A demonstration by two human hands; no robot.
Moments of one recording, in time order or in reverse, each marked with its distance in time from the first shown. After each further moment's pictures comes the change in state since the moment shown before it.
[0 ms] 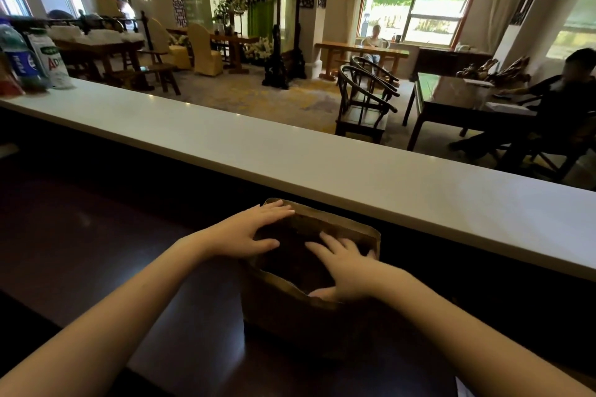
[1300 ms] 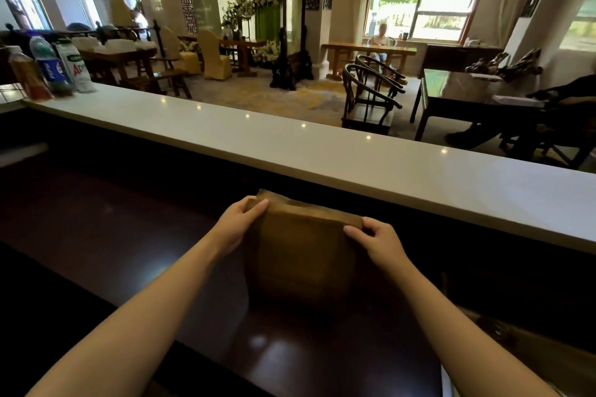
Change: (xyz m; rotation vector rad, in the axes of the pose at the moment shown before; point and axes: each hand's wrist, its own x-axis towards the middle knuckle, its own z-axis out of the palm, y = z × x) left_hand -0.016 0.005 0.058 -1.114 0.488 -0.335; right_hand -0.031 0.057 0.053 1.218 0.618 -0.102
